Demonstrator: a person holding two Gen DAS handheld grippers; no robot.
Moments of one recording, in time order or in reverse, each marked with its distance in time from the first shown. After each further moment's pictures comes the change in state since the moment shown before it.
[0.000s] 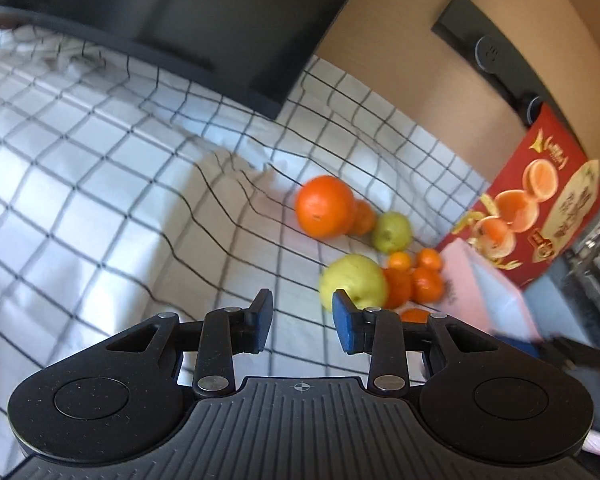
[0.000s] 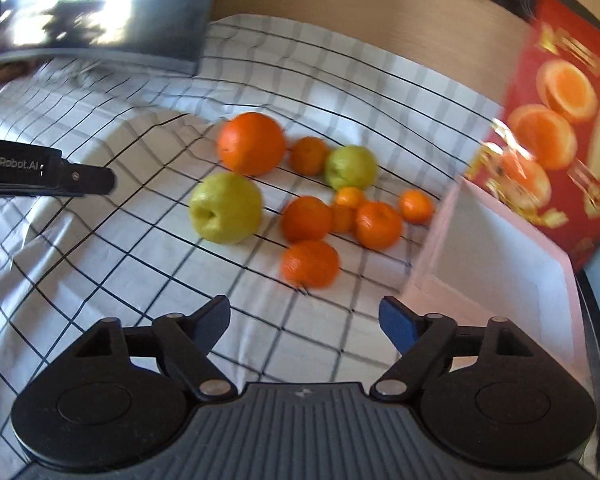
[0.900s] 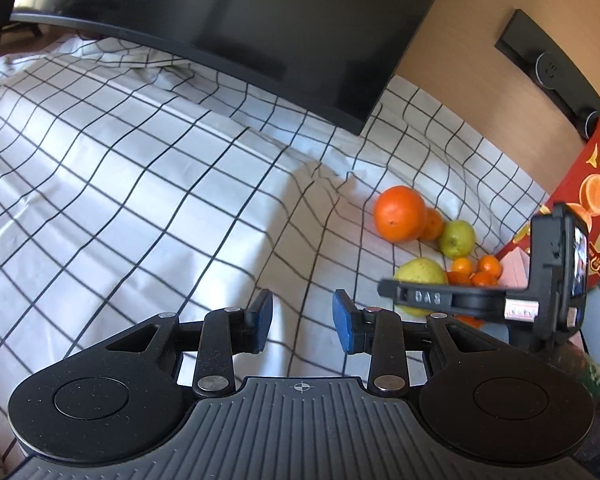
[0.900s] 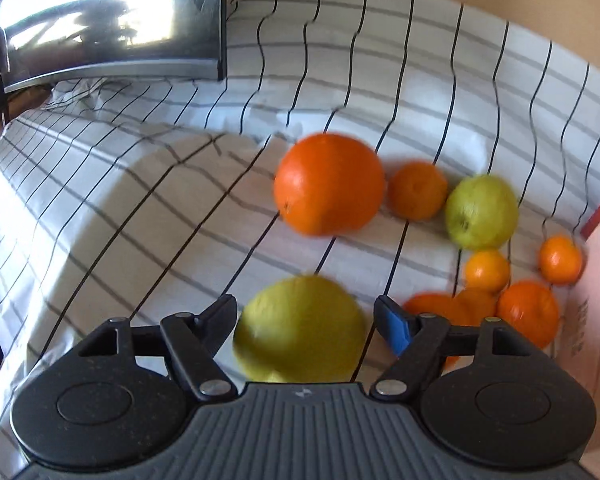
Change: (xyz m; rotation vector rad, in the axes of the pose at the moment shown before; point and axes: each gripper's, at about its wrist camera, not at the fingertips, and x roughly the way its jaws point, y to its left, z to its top) left arm -0.045 0.011 0.012 -0.040 0.019 0.240; right arm 0.106 0.024 0.068 0.096 0.089 0.265
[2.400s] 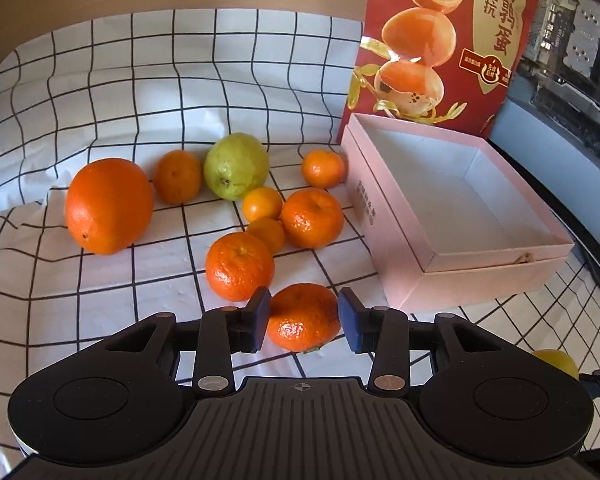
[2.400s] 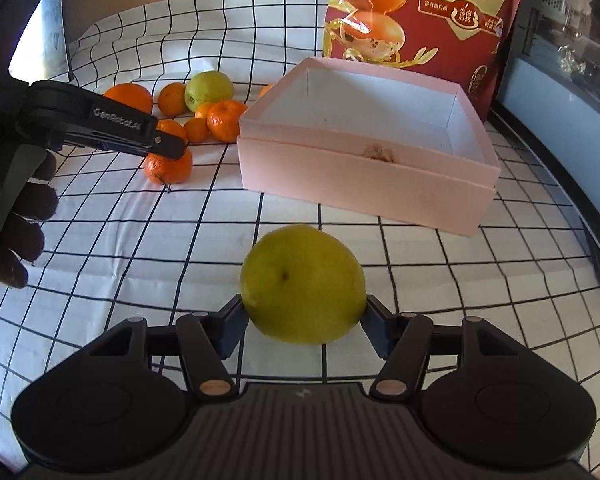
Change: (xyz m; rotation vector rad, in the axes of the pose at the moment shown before) left arm 0.124 -0.187 -0.027 0.613 0.176 -0.260; right arm -0.156 -0.105 -0.181 0.309 -0.056 -0.296
